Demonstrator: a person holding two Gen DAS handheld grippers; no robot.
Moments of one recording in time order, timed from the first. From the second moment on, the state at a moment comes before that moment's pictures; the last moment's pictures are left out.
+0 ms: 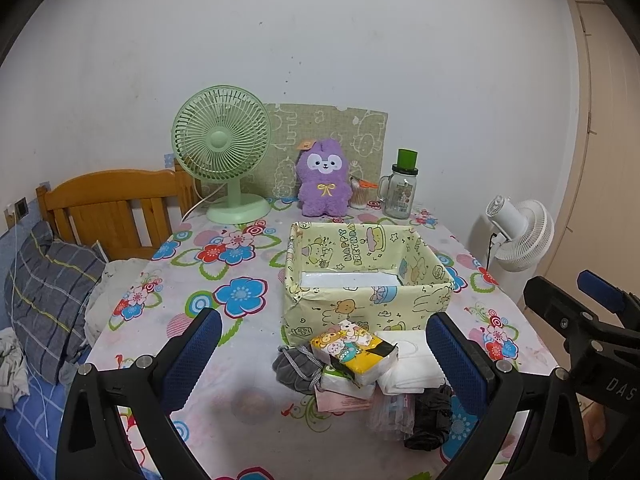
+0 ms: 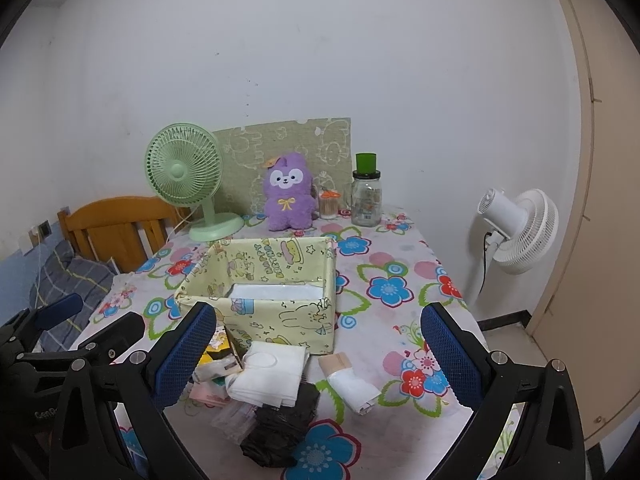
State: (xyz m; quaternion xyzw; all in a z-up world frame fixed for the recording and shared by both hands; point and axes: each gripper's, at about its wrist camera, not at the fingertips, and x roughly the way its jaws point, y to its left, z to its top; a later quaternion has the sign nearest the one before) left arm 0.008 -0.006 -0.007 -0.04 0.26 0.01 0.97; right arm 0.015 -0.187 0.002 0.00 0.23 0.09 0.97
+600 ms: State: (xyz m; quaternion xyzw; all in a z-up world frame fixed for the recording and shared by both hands) left arm 0.009 -0.005 -0.006 -0.04 0.26 0.01 0.96; right arm 0.016 -0.187 0.003 0.00 0.23 0.08 0.97
